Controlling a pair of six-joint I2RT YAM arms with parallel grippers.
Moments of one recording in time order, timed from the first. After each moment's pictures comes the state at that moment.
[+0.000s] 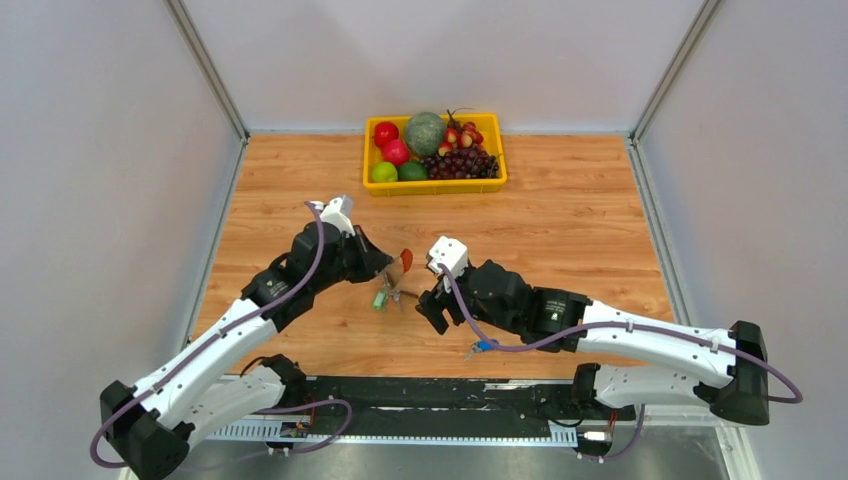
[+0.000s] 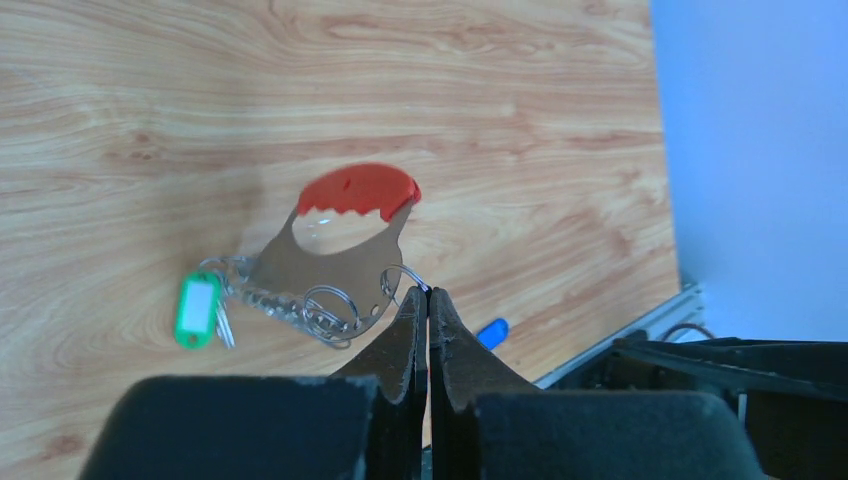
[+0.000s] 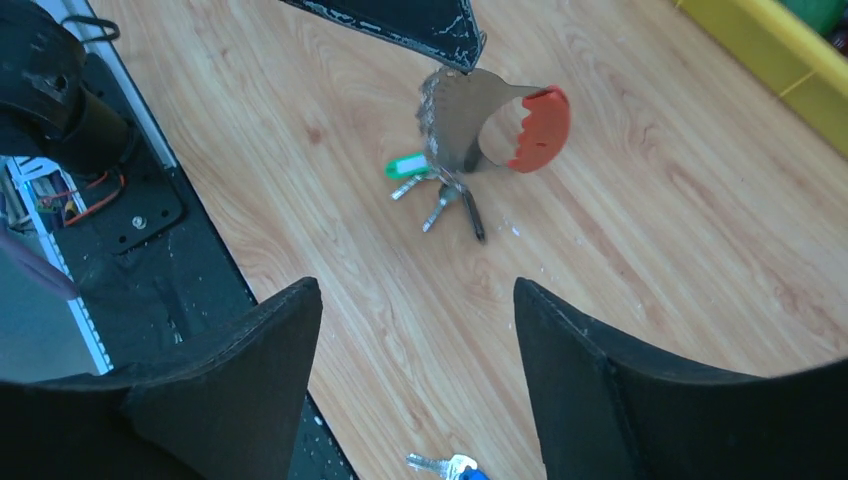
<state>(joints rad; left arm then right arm) -0.65 0.90 0.76 -0.35 0.01 -0.75 1.21 1.08 0.90 -0.27 0.21 0.13</state>
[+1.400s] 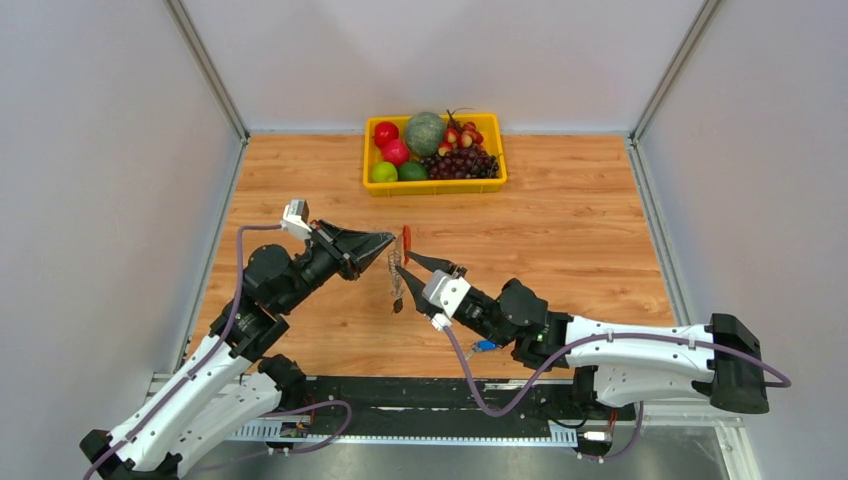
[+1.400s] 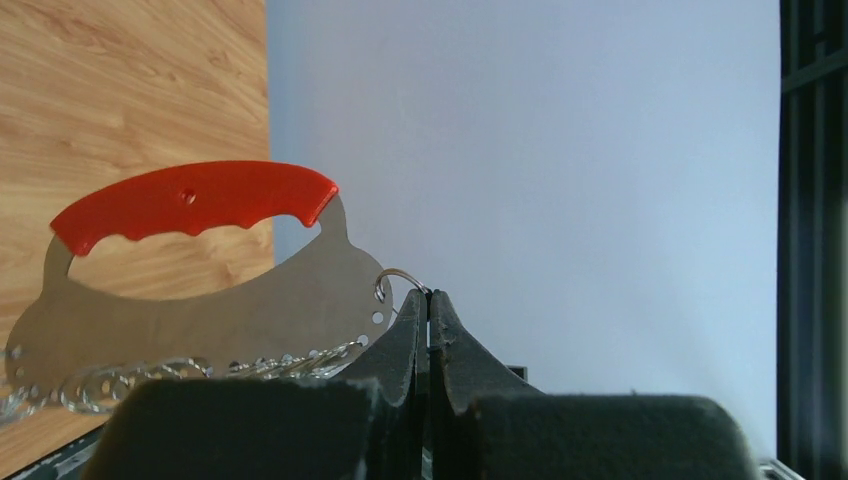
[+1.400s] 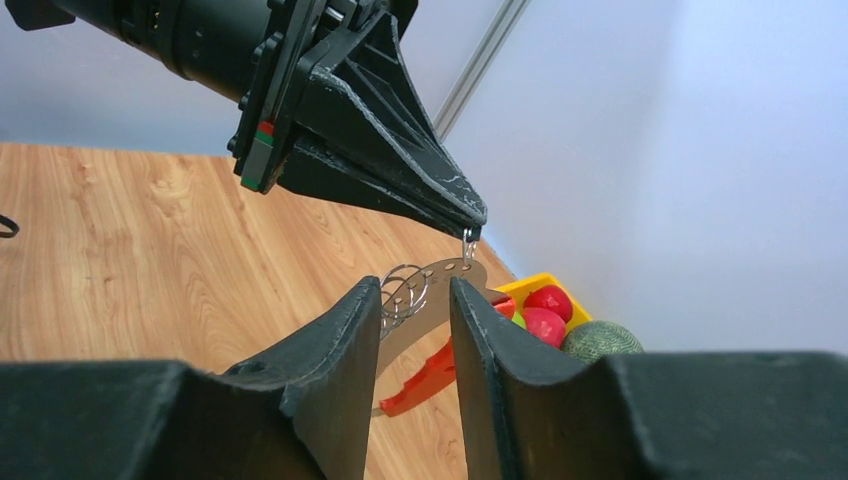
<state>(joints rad) -0.65 0.62 0.69 -0.06 0.10 -1.50 1.34 1.09 0.72 0.59 0.30 -0.55</state>
